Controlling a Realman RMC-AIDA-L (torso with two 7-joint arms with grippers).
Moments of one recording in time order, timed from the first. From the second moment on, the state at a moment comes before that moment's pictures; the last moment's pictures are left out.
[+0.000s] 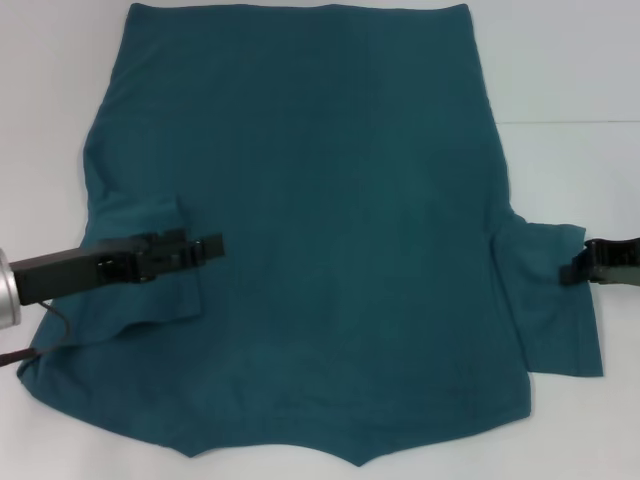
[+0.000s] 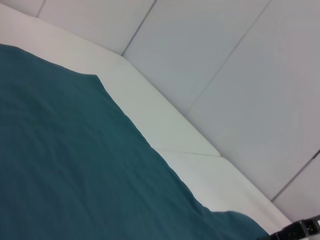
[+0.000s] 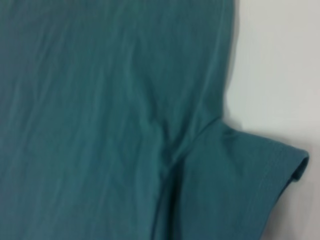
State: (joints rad) left arm -0.48 -2.12 0.54 0.80 2.03 1.53 -1.85; right arm 0.73 1.92 -0.72 -0.57 -2.51 -1.22 2.53
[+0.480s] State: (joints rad) left arm -0.46 -2.12 0.53 0.80 2.03 1.53 -1.88; right arm 0.78 1.89 -0.72 -0.63 -2.60 -1.21 2.57
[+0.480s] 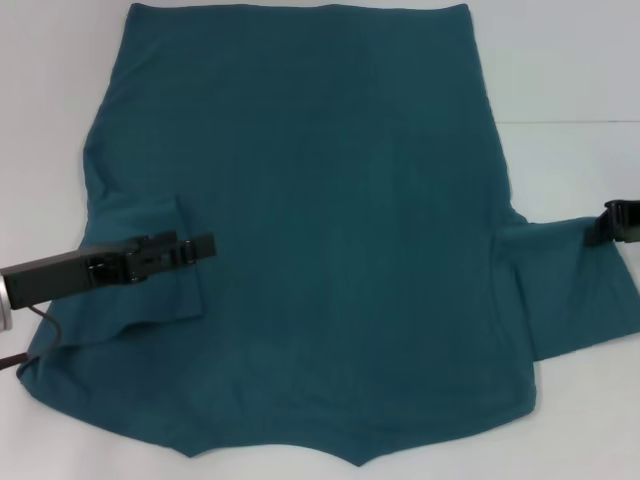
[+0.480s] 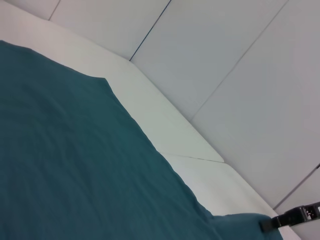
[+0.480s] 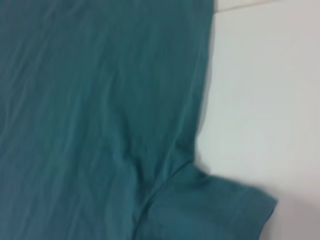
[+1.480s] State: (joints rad) left arm -0.46 -2.13 0.53 0.80 2.03 1.52 -1.90; right arm 0.88 1.92 -0.73 -0.66 -2.63 -1.31 2.61
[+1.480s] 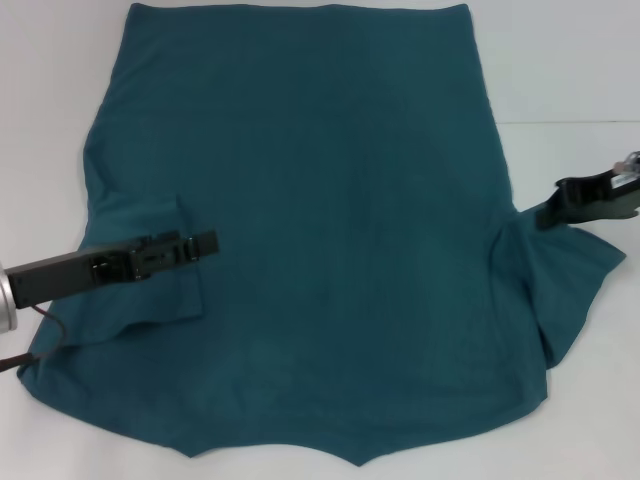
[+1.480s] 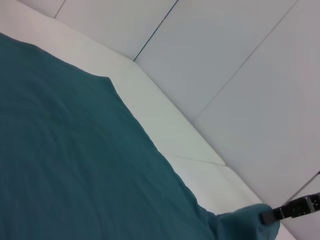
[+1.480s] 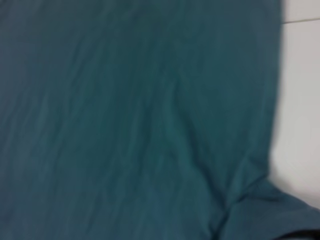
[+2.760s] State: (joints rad) left arm -0.46 -2.13 0.53 0.80 2.01 1.51 -1.91; right arm 0.89 1.92 -0.79 -0.75 -2.72 -1.26 2.70
